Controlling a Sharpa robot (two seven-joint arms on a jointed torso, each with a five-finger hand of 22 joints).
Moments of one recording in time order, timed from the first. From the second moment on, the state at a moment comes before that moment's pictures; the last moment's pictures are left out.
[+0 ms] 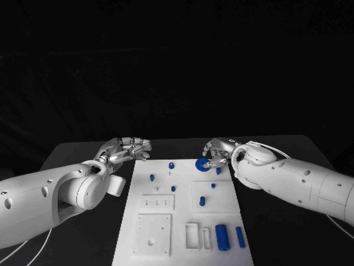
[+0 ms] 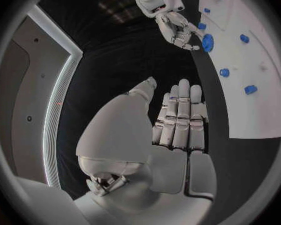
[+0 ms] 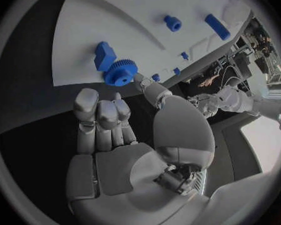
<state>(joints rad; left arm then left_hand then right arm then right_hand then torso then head) 1.36 -0.85 -0.17 1.45 -0.03 -0.30 0.37 1.42 -0.09 0.22 0.16 0.13 0.75 0.19 0.35 0.42 1.10 0.14 0.10 0.09 0.98 0.09 0.46 0.58 0.07 0.80 -0.01 0.47 1.30 1.29 -0.54 -0.05 1.06 -1.45 -0.24 -0.14 1.03 -0.22 0.63 -0.22 0.16 0.82 0.15 0.28 0.42 1.14 0.03 1.26 1.18 1.29 -0.08 1.33 0.87 0.15 1.33 -0.10 1.01 1.31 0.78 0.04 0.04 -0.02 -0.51</state>
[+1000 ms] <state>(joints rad) 1.36 -0.83 -0.17 1.45 -0.04 -0.30 0.36 1.42 -0.09 0.22 0.17 0.13 0.75 0.19 0.34 0.42 1.10 0.14 0.09 0.08 0.98 0.09 0.45 0.58 0.06 0.80 -0.01 0.47 1.30 1.29 -0.52 -0.05 1.02 -1.48 -0.22 -0.14 1.03 -0.20 0.63 -0.22 0.16 0.84 0.14 0.29 0.42 1.15 0.03 1.27 1.19 1.29 -0.08 1.33 0.88 0.15 1.33 -0.10 1.03 1.31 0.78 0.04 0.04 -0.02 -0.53</state>
